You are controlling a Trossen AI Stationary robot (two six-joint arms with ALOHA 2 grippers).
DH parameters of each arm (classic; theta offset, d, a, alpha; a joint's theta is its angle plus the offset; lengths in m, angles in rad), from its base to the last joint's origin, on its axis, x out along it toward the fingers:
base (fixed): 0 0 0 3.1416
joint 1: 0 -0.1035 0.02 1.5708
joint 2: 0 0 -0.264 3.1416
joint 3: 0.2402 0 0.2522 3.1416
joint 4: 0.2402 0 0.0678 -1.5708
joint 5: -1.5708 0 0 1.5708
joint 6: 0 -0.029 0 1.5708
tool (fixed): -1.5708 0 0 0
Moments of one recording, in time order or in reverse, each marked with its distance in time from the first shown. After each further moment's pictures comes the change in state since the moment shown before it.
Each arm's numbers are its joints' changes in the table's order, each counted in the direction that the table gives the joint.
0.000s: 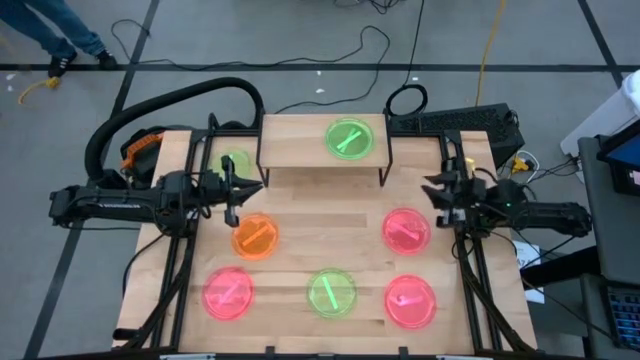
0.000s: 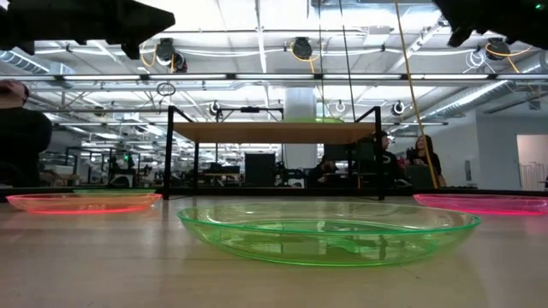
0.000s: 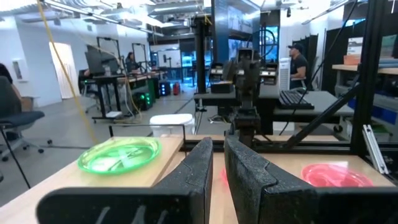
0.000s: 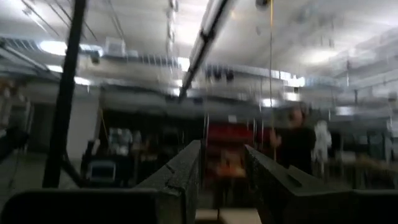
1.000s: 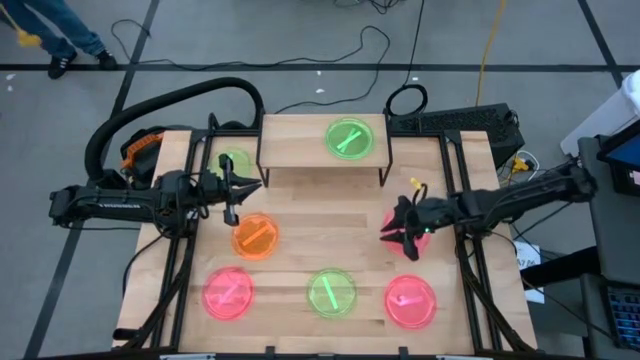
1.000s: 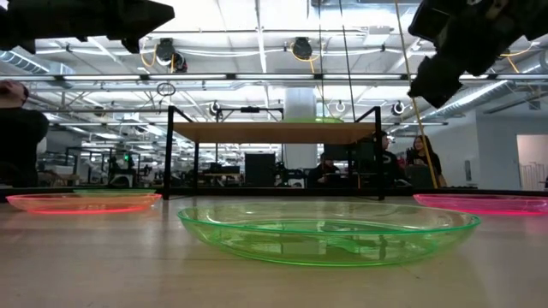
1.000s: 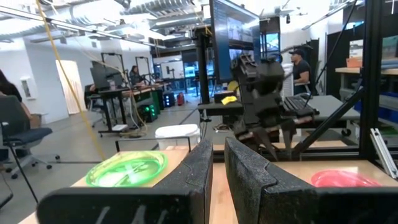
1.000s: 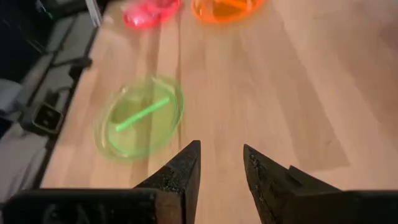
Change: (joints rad) left arm 0.000 0.000 0.000 -0.047 -0.002 -0.055; right arm -0.257 0.716 0.370 0.726 -0.064 -0.481
